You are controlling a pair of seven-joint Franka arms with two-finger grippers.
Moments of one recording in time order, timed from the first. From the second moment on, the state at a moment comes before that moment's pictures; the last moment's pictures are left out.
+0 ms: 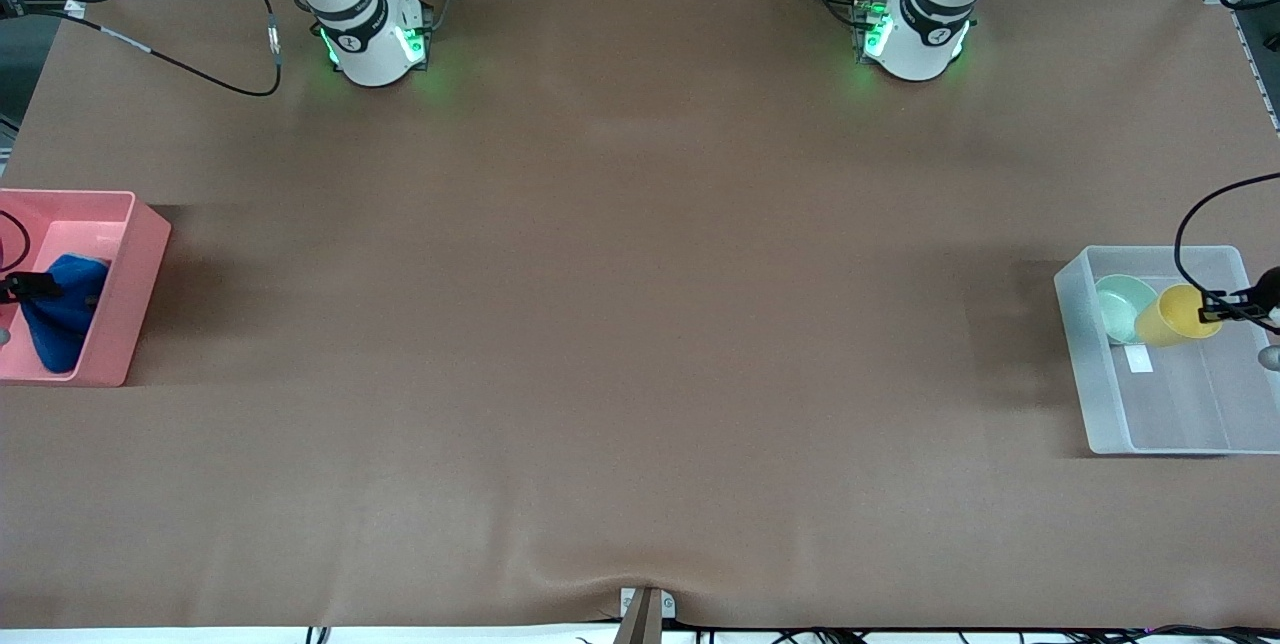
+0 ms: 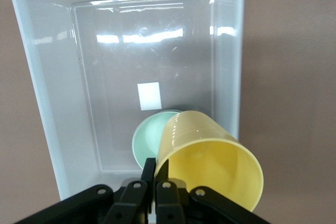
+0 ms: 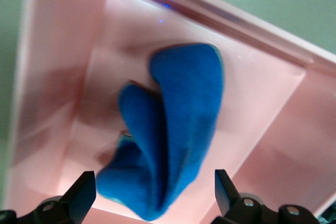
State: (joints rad) left arm 0.82 0.54 -0.57 -1.56 0.39 1.91 0.22; right arm -0.57 0.75 -0.02 -1.34 -0.23 1.90 -0.86
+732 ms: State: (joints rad) left arm 0.74 0.79 -0.46 -1.44 0.41 2.17 0.27; right arm -0.33 0.55 -0.01 -1.32 -0.12 1.65 -0.59
